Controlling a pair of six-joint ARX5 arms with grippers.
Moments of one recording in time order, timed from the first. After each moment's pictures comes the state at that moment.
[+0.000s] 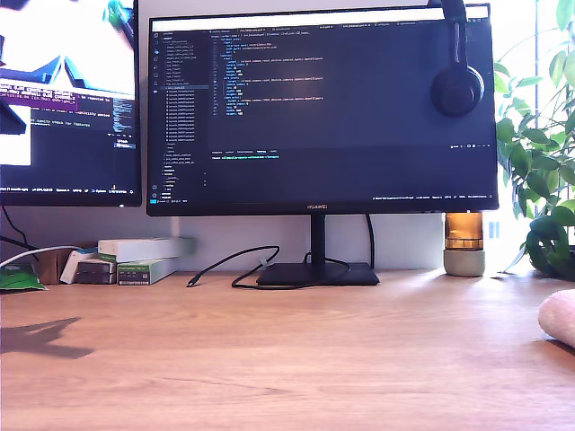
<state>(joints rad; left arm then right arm) -0.11 0.82 0.35 0.26 0.22 -0.03 -0.11 0.99 0.24 0.38 -0.17 -0.05</state>
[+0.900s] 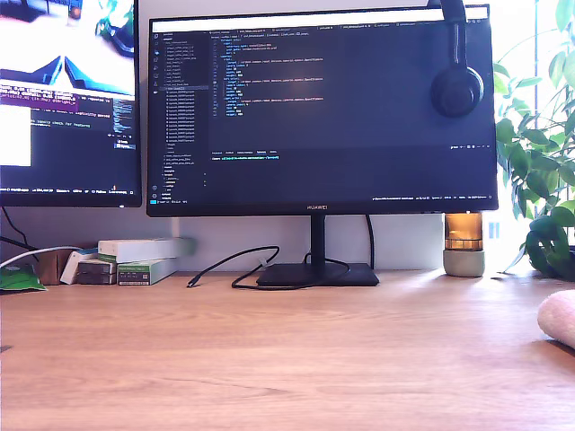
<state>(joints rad) -0.11 0.25 0.13 -0.07 0.20 -0.02 -0.11 0.28 0.09 0.02 -0.23 -0.11</state>
